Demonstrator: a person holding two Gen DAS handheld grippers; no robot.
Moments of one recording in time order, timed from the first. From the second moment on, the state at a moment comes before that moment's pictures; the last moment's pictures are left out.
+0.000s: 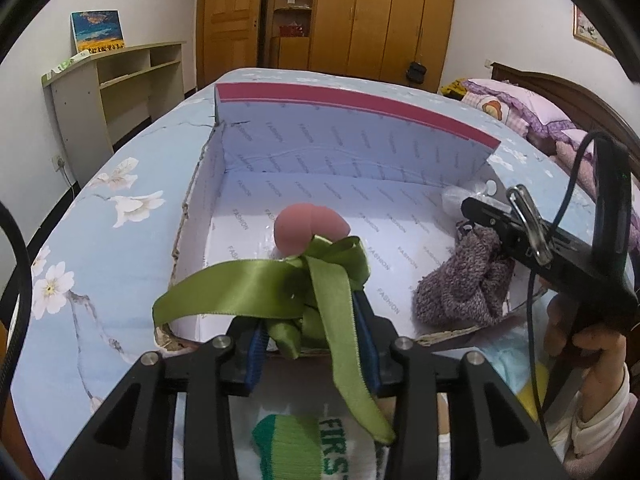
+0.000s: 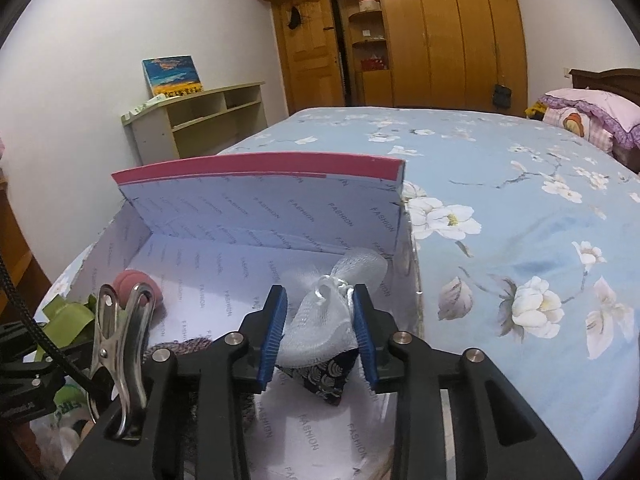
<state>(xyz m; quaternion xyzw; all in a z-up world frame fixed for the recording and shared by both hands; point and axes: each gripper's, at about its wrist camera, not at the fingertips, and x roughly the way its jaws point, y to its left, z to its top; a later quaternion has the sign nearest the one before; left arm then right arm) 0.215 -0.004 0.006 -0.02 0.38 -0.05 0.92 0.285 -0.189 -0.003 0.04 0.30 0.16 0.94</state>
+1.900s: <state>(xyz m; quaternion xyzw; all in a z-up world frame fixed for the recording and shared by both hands) 0.187 -0.011 0.038 -0.05 0.39 -0.06 0.92 0.225 -0.185 0.033 0.04 0.29 0.20 0.94</state>
